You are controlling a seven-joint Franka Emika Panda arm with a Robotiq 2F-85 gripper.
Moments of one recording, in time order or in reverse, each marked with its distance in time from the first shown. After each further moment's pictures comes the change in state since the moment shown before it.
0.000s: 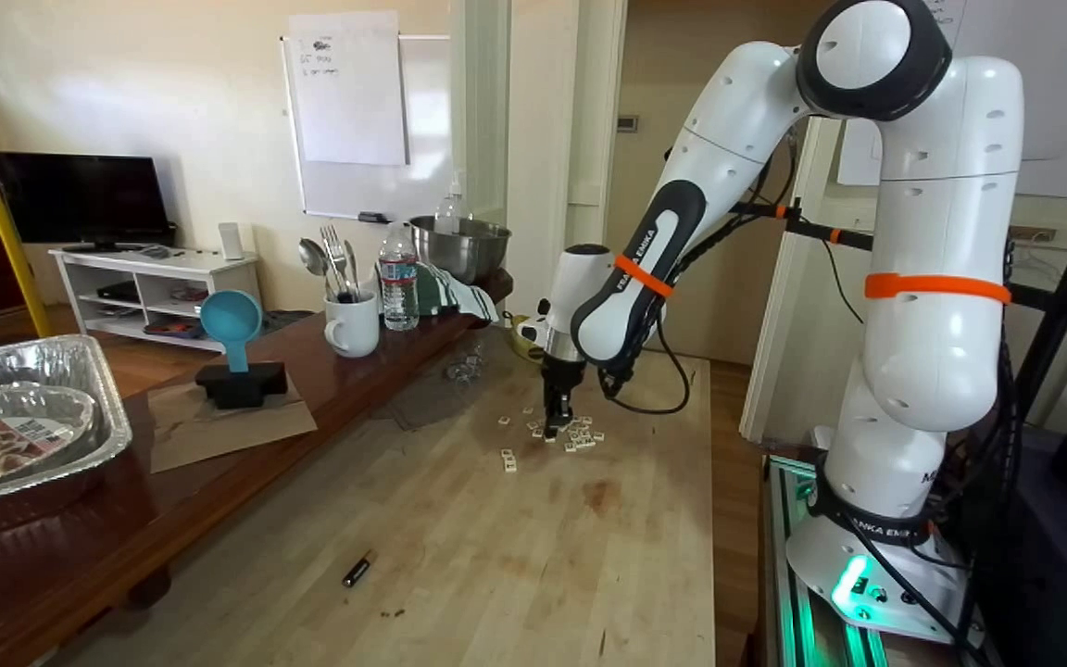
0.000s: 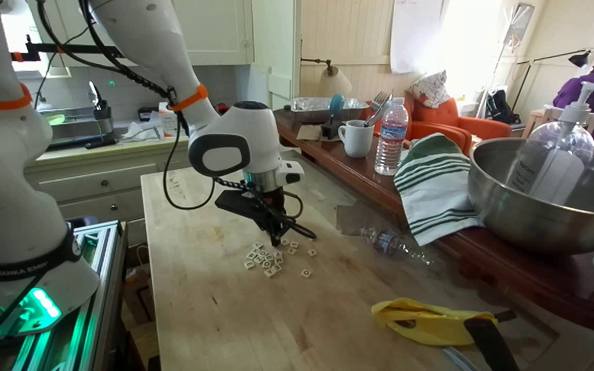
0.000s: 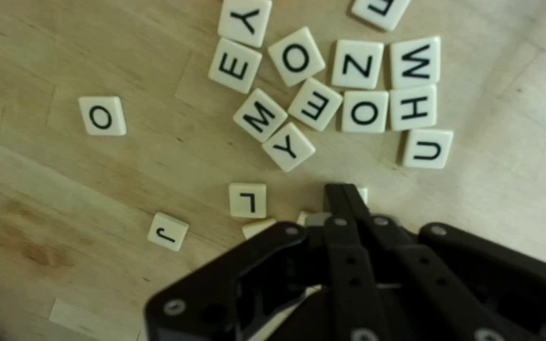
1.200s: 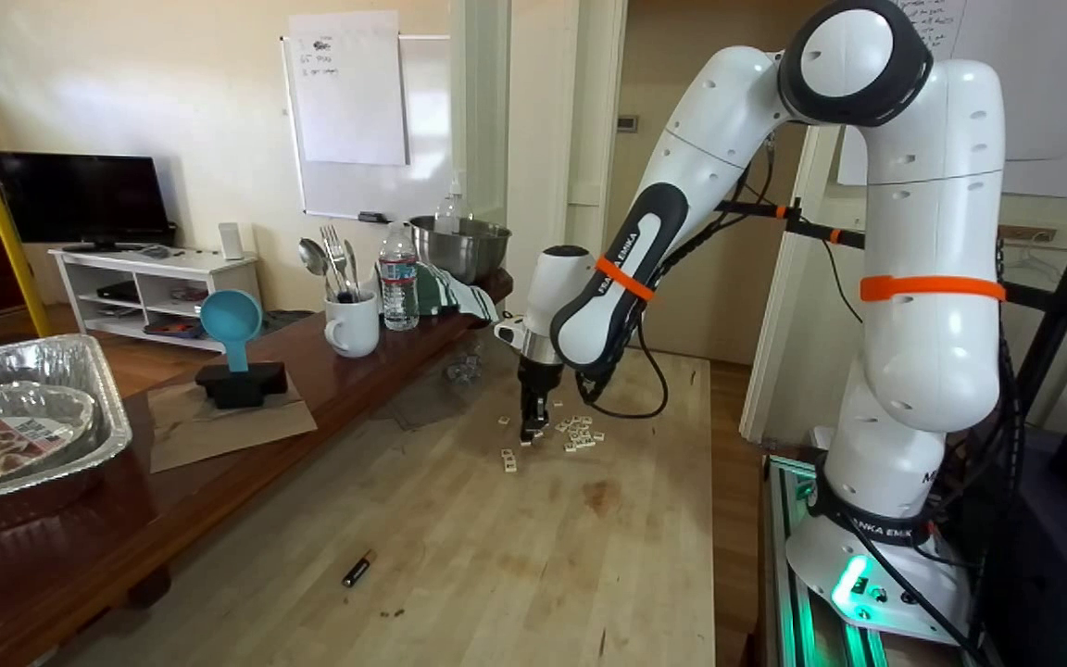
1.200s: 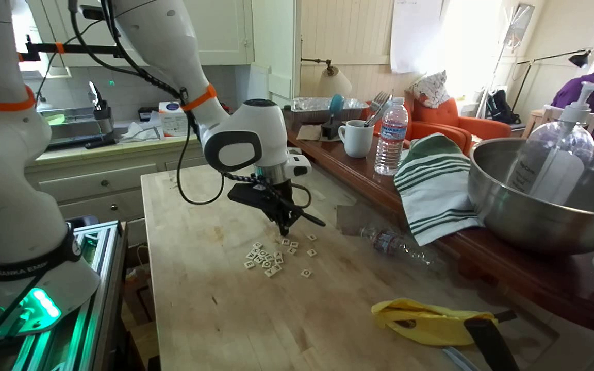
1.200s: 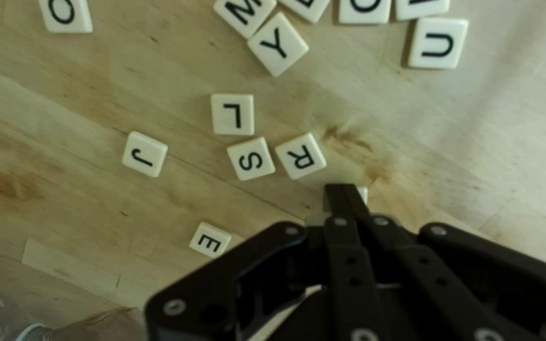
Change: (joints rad) arm 0.019 0.058 0.044 0.082 0.000 0.001 0.058
